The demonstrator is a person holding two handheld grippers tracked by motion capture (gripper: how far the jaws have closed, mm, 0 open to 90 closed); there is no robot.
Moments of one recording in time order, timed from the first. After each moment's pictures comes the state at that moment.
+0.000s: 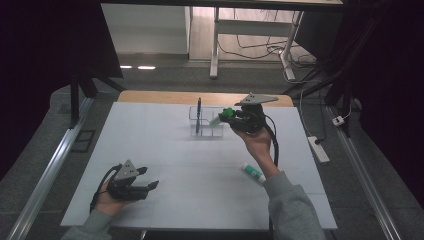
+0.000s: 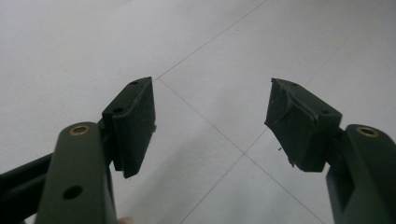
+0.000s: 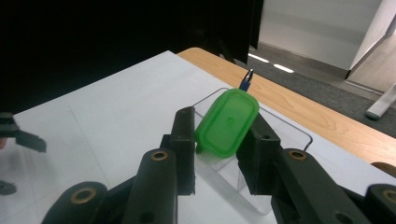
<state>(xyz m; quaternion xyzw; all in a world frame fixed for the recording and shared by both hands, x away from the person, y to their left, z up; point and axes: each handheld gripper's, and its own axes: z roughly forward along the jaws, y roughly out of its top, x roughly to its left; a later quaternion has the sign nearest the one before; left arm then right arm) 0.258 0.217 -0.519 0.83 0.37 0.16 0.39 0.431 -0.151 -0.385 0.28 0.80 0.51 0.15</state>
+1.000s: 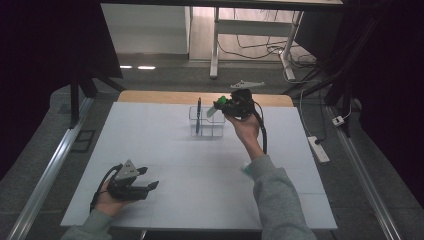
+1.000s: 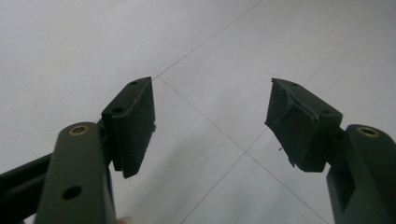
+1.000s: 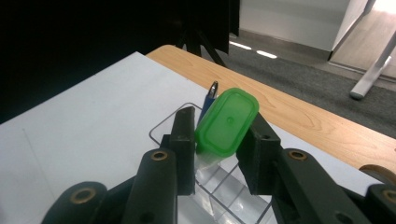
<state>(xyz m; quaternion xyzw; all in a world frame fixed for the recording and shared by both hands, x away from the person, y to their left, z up) 0.260 0.217 -0.520 0.83 0.37 0.16 0.38 0.484 -0.124 -0.394 0.33 0.79 0.49 0.15</state>
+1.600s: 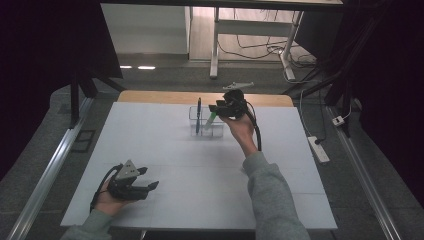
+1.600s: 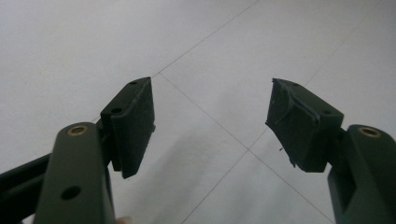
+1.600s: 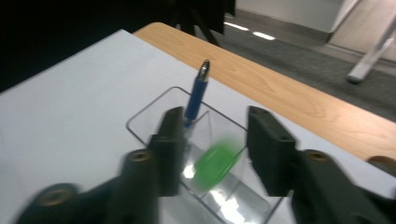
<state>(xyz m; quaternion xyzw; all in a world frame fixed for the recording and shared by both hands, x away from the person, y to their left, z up) 0.261 0.218 -0.522 0.83 0.37 0.16 0.38 0.501 -0.109 -0.414 0.34 0.81 0.45 0.16</state>
